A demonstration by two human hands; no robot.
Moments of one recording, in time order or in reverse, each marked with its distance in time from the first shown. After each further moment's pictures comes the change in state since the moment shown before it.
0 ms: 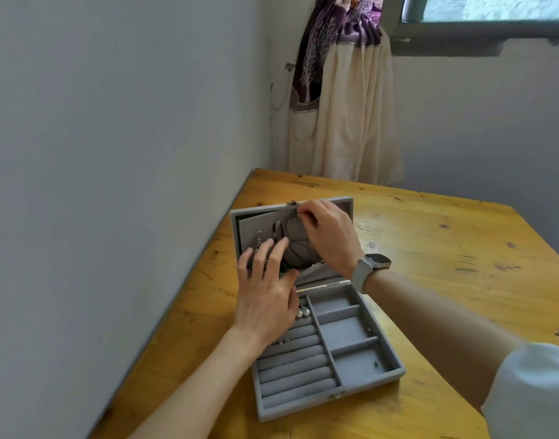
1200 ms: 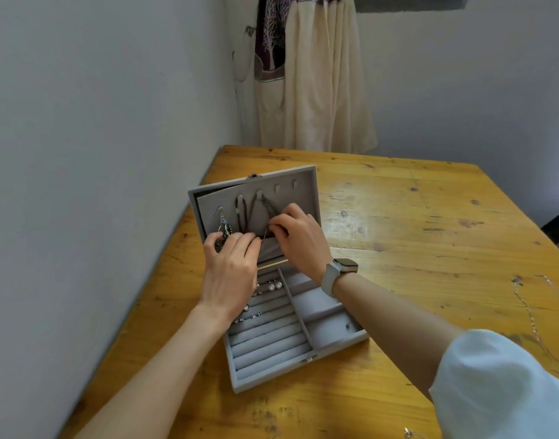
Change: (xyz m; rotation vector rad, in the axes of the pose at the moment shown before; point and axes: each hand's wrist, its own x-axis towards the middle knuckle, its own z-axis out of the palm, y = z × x) left_hand 0.003 -0.002 0.002 0.106 -0.003 0.078; right_hand -0.054 0.017 0.020 -0.052 -0.117 0.095
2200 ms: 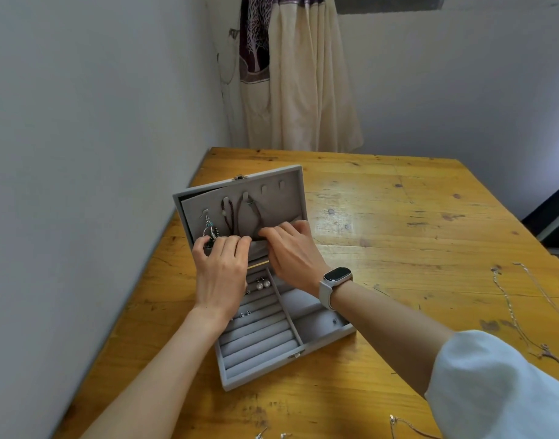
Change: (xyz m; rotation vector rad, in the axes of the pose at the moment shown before) left_hand -0.001 0.011 0.003 0.034 0.022 -0.071; right_hand -0.026 0.001 -0.009 -0.245 -0.159 -0.119
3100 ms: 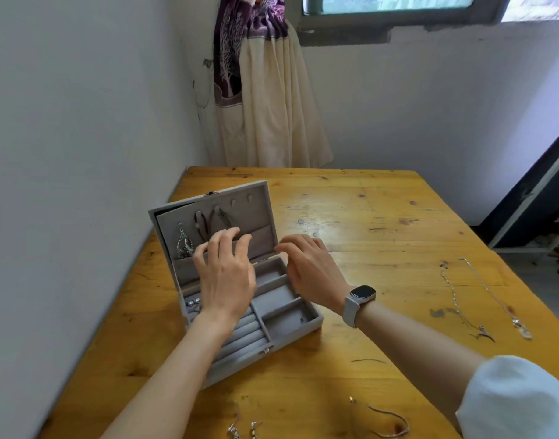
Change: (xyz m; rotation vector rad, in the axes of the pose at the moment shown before) left_hand 0.014 0.052 -0.035 -0.193 -0.025 -0.113; right_hand -0.060 0.028 -0.064 0.074 -0.001 0.072
